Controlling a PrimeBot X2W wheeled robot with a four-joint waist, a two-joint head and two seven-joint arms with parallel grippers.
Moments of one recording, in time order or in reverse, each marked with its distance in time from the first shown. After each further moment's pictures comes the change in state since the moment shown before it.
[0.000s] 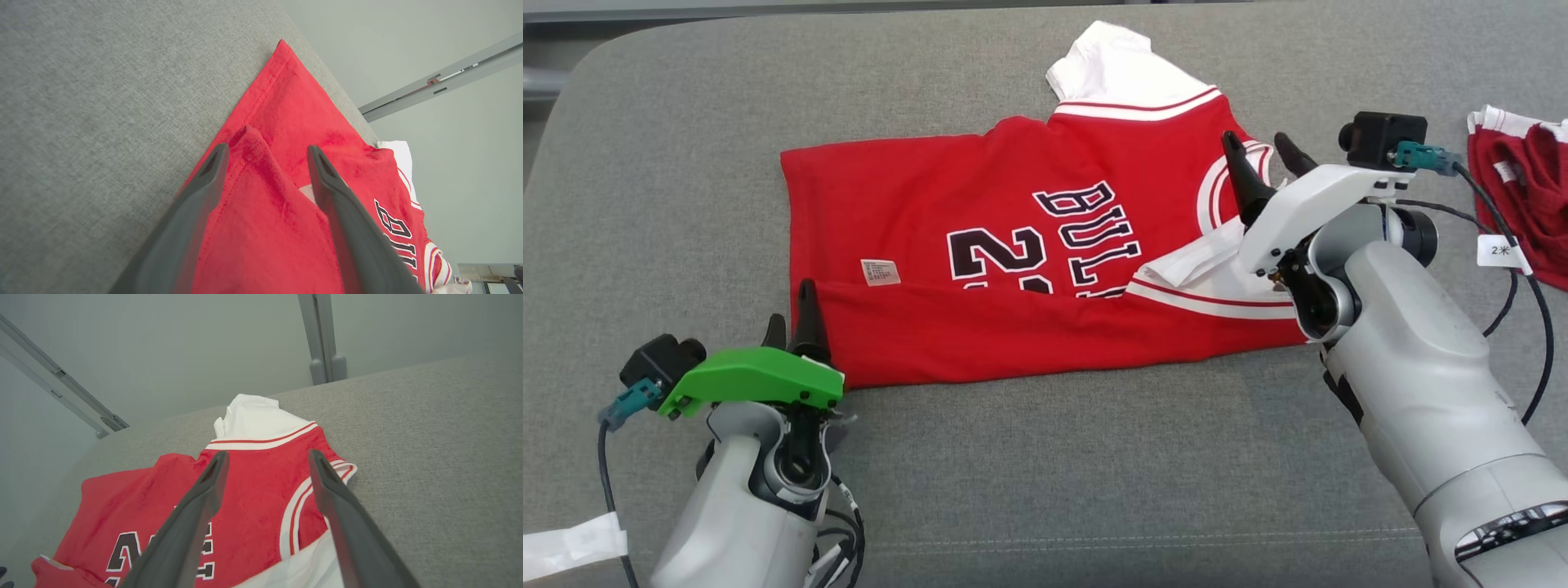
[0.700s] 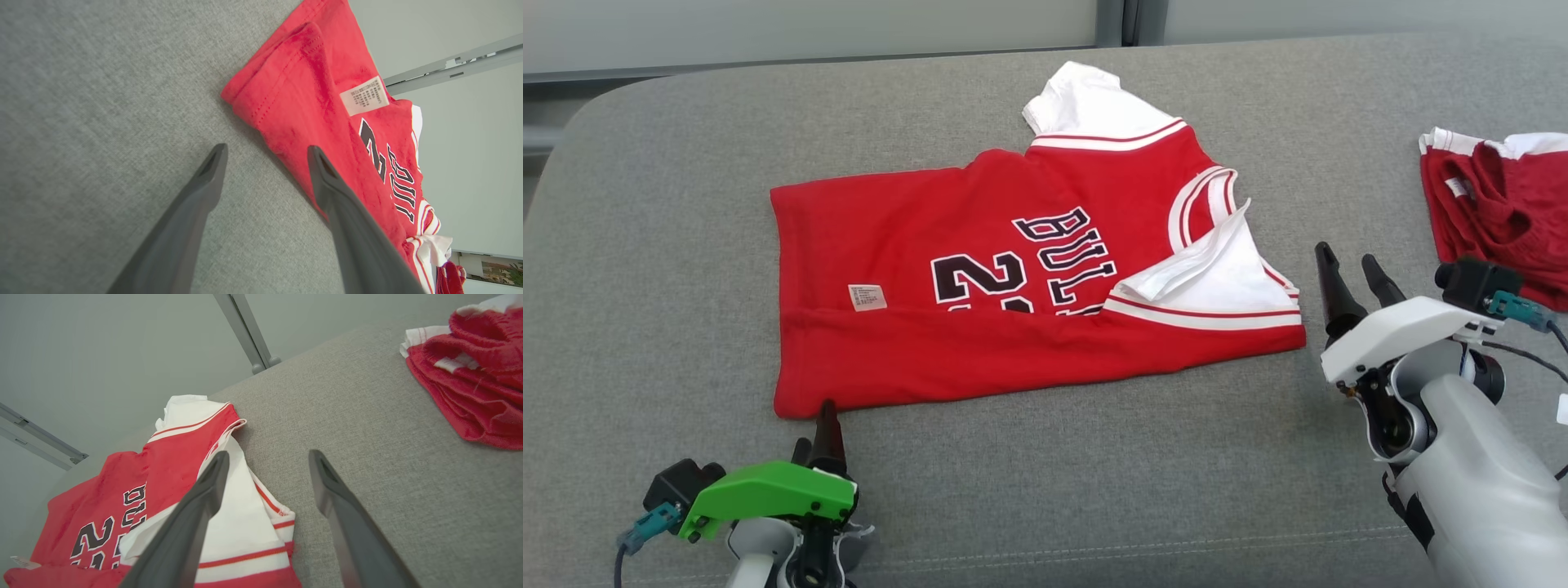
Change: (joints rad) left arm 0.303 -0.011 0.026 -0.232 -0.081 0.097 0.043; right arm 0.310 -0.123 -0.041 -0.152 0.174 0.000 -0.109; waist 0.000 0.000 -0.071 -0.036
